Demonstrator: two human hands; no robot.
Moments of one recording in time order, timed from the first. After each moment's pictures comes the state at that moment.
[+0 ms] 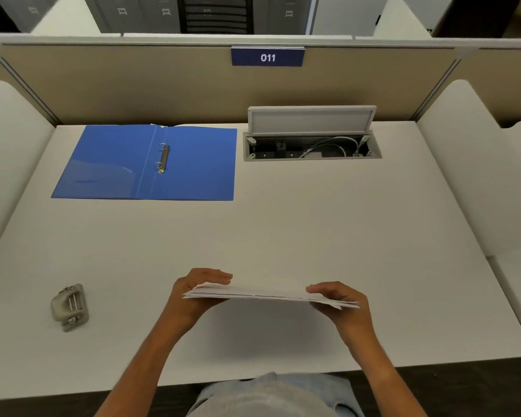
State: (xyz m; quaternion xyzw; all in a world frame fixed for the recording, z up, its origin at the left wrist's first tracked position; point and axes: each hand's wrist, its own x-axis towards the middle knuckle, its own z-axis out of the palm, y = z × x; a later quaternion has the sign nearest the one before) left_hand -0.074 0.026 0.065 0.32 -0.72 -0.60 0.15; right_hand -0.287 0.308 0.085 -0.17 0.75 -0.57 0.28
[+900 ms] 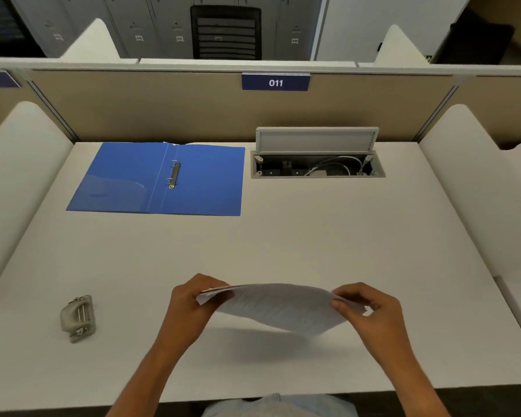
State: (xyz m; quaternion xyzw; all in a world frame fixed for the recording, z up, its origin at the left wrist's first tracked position) left_hand -0.080 0.036 0.120 0.33 -0.78 -0.50 0.19; right_hand -0.298 0.308 0.164 -0.25 0.82 -0.48 0.18
